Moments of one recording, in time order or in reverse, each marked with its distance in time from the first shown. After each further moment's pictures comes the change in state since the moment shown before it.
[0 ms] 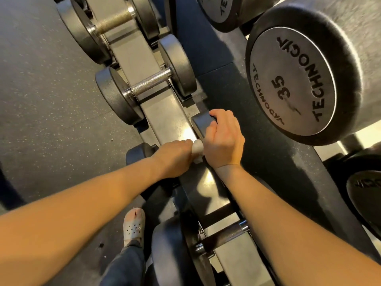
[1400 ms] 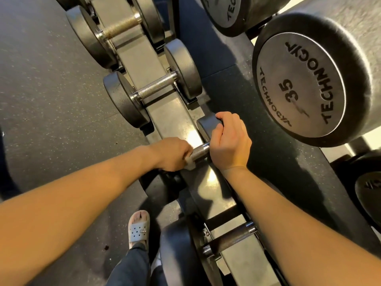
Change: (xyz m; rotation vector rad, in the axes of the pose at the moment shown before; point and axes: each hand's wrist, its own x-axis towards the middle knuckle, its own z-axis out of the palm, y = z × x) left_hand -0.013 -0.008 -0.053 -0.011 -0.281 -0.017; right_hand 0.000 -0.004 -0.005 0.013 -0.040 0.036
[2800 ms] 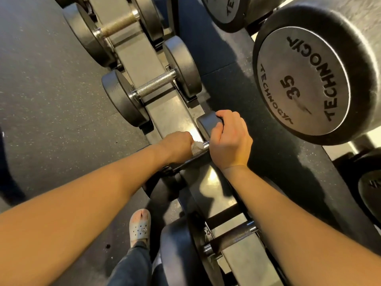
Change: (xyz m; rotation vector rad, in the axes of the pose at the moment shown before) left_hand 0.023 0.013 0.005 -0.123 0.118 -0.215; right_hand 0.000 0.004 0.004 -0.029 0.031 -0.024
